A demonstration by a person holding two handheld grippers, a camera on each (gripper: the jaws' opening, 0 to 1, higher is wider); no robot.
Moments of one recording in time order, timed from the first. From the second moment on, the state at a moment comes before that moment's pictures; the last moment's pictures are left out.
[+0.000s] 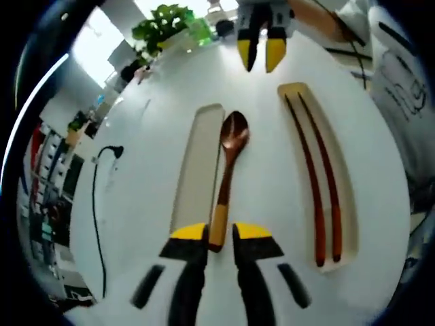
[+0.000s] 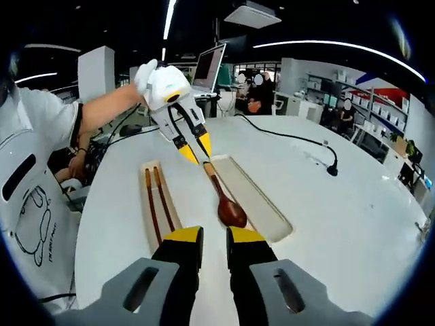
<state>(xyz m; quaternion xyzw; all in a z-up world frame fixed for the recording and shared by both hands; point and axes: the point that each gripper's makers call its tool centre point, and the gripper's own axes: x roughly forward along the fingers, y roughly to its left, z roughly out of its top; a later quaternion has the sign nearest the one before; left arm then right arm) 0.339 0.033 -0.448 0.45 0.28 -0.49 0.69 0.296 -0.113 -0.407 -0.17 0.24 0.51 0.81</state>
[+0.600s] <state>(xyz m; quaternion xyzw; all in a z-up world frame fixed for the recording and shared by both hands) 0.350 0.044 -0.467 0.47 0.31 -0.51 0.66 0.289 -0.118 -0.417 -0.14 0.25 0.52 0.81</state>
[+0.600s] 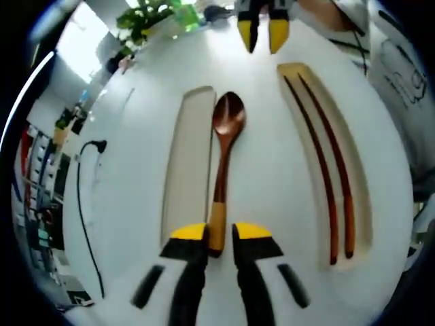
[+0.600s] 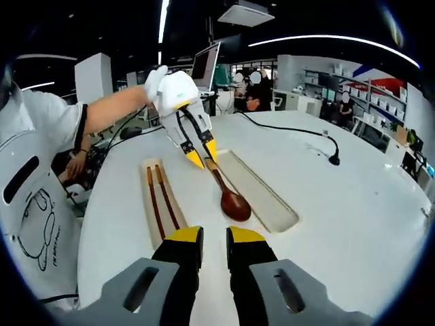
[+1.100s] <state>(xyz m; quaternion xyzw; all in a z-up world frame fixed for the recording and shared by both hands) 0.351 0.043 -0.469 0.47 0.32 -0.52 0.64 0.296 -0.125 -0.426 -0.14 0.25 0.51 0.81</state>
